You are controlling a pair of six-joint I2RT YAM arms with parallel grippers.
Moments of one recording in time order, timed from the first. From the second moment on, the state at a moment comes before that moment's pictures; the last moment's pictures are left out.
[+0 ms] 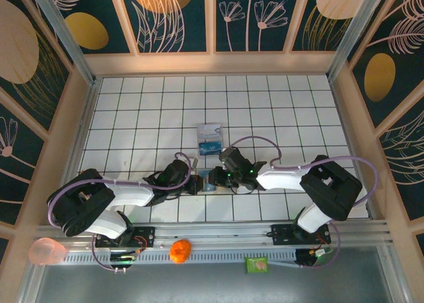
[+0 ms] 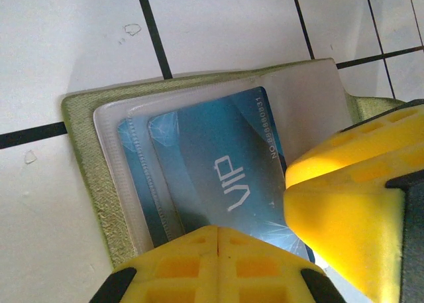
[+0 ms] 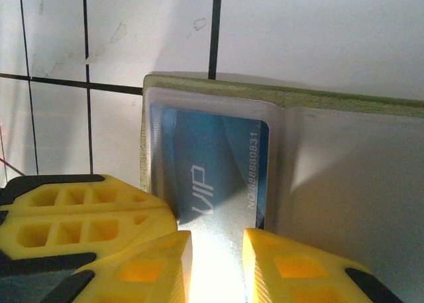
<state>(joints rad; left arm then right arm) -0.86 1.45 0.36 0.34 0.15 -0.77 0.93 1.55 0.64 0.04 -0.20 0.94</state>
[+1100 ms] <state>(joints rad) -0.85 1.41 0.34 0.32 0.13 -0.77 0.93 1.47 0.62 0.01 -0.19 0.90</state>
